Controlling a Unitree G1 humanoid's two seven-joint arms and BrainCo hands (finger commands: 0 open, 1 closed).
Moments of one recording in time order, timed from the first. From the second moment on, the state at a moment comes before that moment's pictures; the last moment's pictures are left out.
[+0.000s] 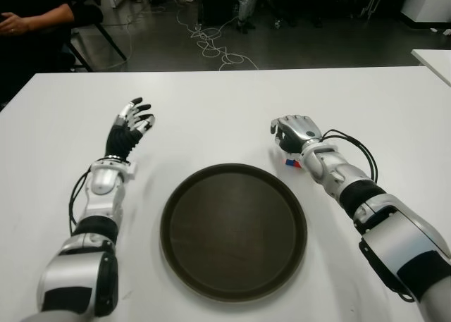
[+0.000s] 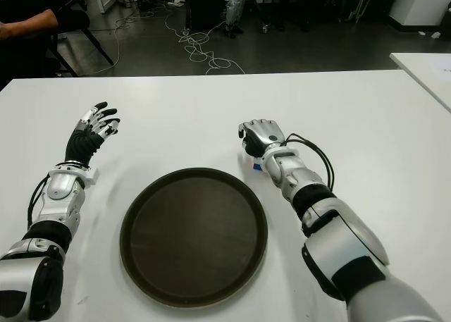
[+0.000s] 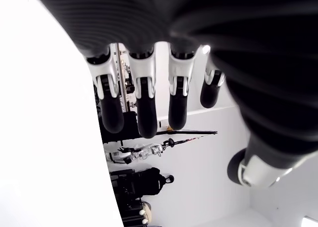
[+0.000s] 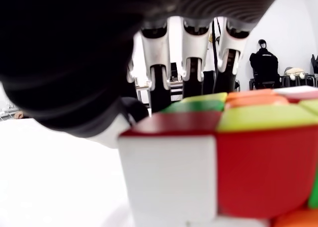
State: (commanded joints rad) left arm -0.62 0.22 0.18 1.11 -0.04 -0.58 -0.16; right arm -0.85 -0.20 0.59 1.17 -0.74 -0.16 -0.31
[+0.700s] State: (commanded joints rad) left arm -0.62 0.22 0.17 1.12 -0.03 -0.59 -0.15; right arm -0.85 -0.19 0.56 1.18 -0.72 -0.20 -0.40
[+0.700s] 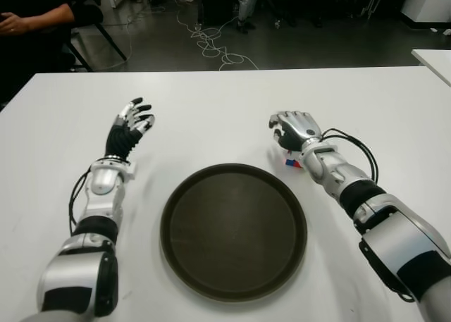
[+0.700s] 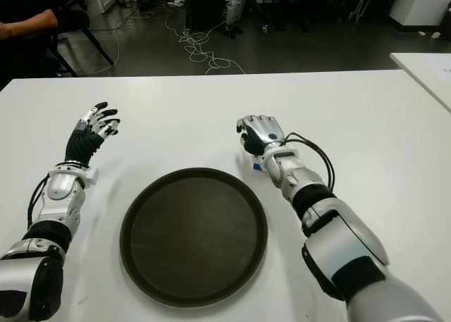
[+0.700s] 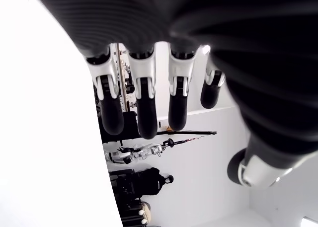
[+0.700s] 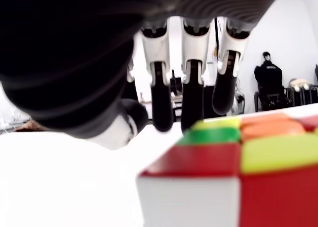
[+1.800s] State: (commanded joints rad) left arm -0.61 0.22 0.16 1.11 -0.01 -0.59 -0.12; right arm -0.85 -0.23 0.53 1.16 -0.71 -0.20 -0.30
